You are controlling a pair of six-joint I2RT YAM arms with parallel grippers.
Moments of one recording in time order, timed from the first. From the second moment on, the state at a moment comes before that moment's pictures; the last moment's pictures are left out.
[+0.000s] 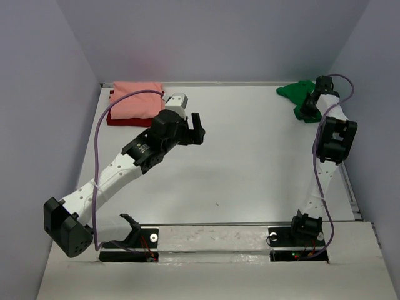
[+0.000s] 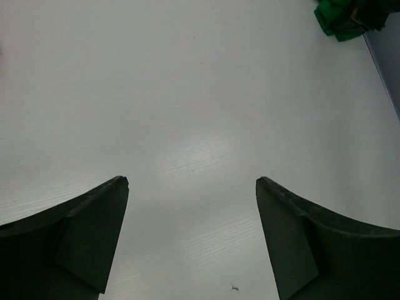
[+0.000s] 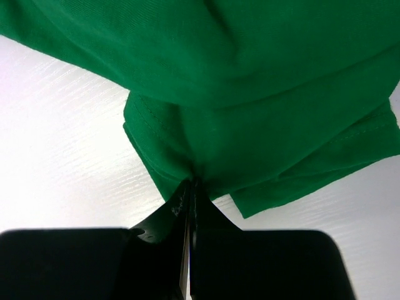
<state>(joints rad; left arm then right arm) -0.71 1.20 1.11 -0.35 -0.19 -0.45 -0.27 2.41 2.08 -0.66 -0.05 0.25</state>
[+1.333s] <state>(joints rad) -0.24 1.36 1.24 -0.45 -0.52 -0.45 0.23 1.76 2.53 -0.91 -0.08 0.10</state>
